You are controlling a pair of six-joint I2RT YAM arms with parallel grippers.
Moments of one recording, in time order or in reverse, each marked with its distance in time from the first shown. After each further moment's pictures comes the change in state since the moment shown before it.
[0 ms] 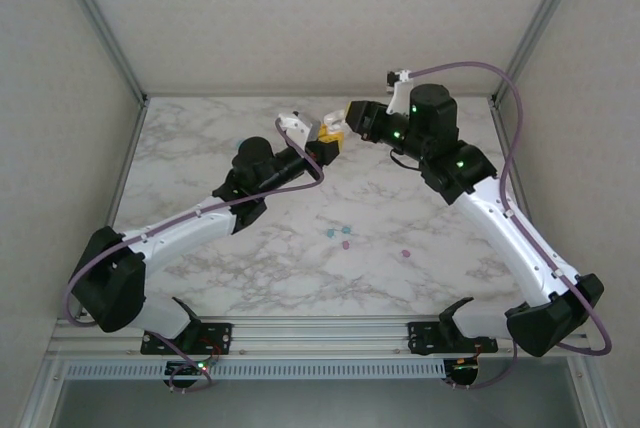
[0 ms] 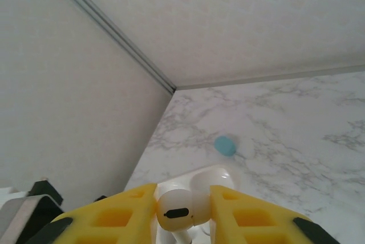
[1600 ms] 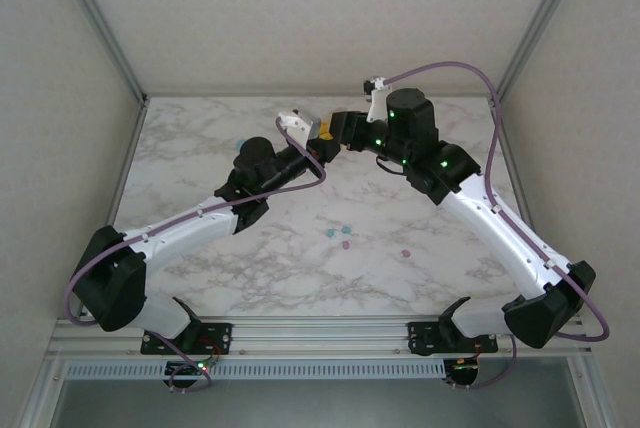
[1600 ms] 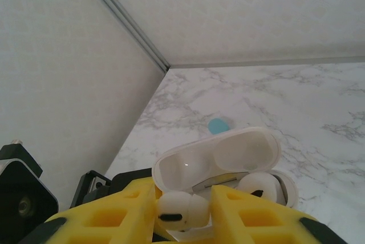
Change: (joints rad) left arm -0.012 0.004 0.012 0.011 -0.053 -0.008; right arm 0.090 0.048 0.026 -0.060 0.069 -0.081
